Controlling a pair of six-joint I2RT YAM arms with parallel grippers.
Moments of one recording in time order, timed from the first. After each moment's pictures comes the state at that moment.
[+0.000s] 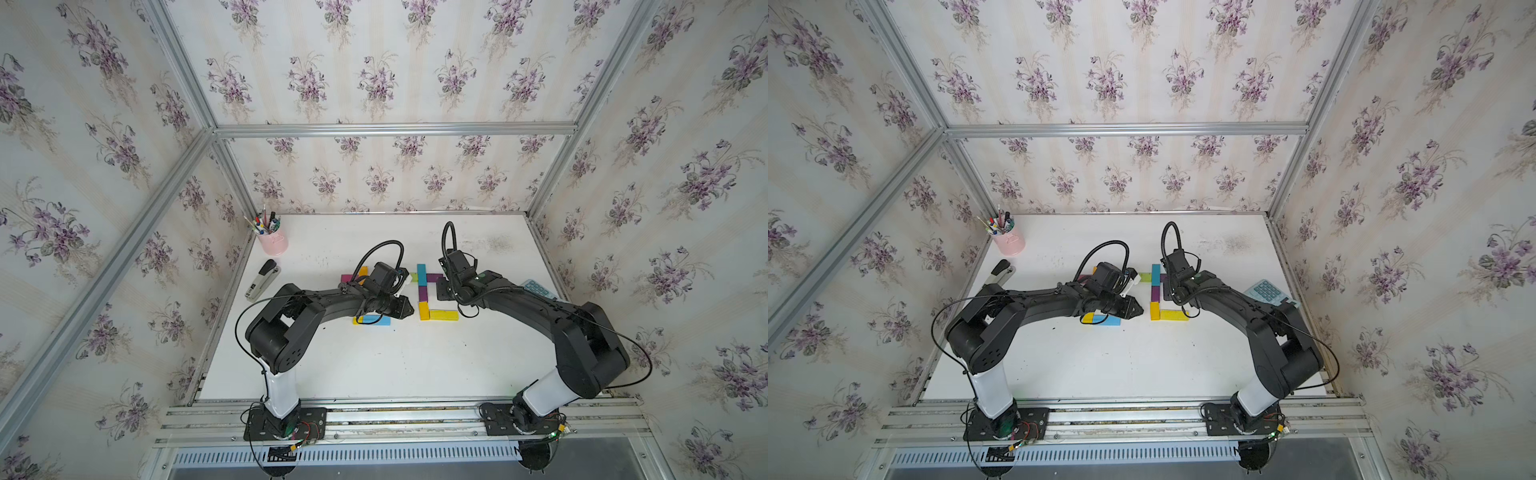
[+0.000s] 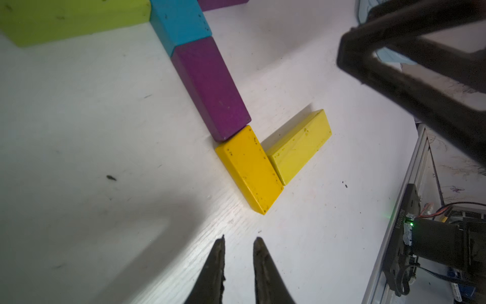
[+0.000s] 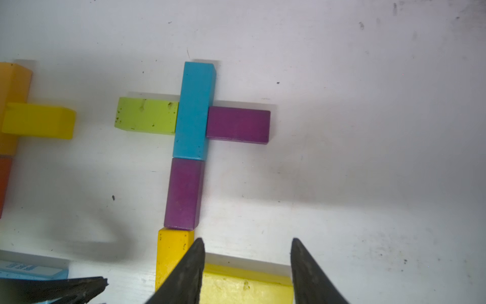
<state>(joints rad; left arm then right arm) -0.65 1.87 1.05 -0.12 0.44 -0.37 0.53 1.56 0.97 -0.43 0.19 0.41</state>
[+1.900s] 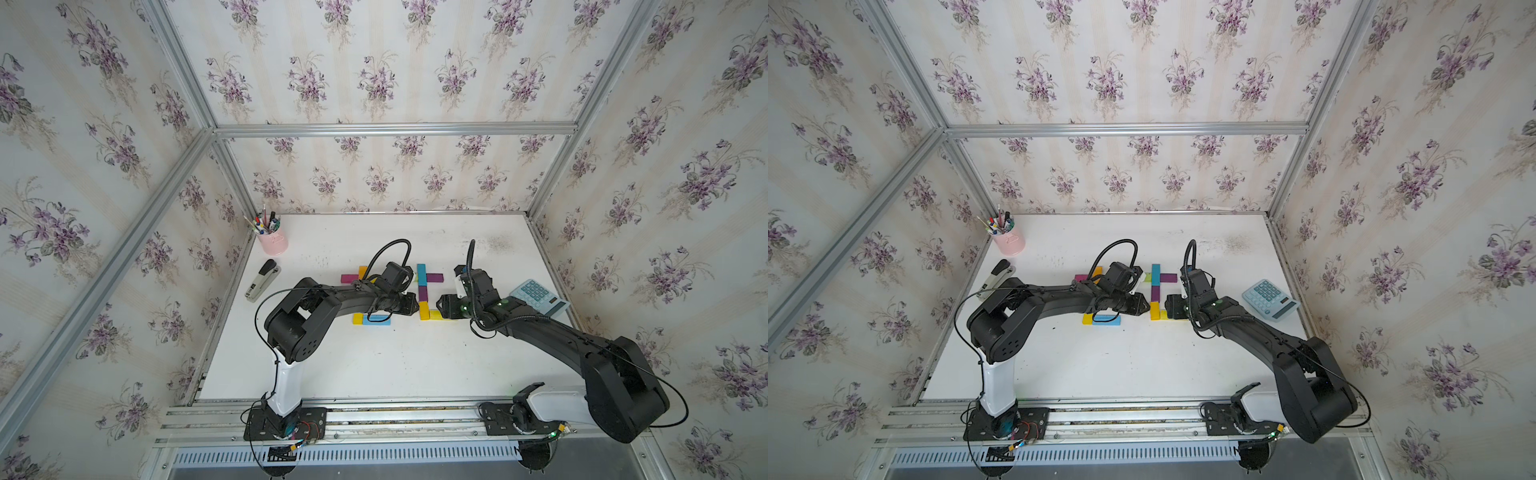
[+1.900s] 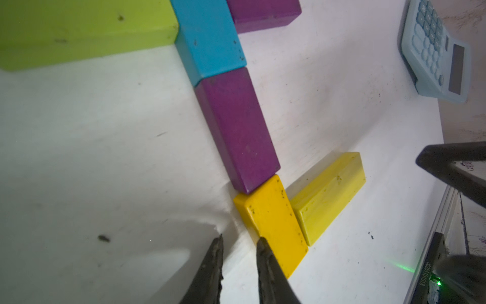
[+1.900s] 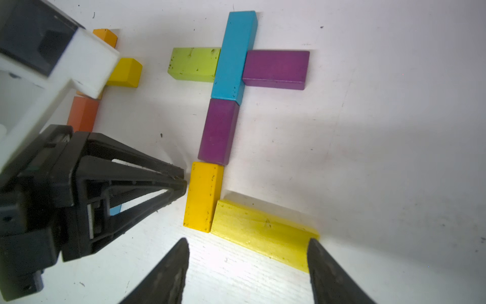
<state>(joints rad) -0.68 1.98 1.14 -0.11 0.32 -0.48 0.49 1.34 0.69 -0.26 -0.07 0.38</state>
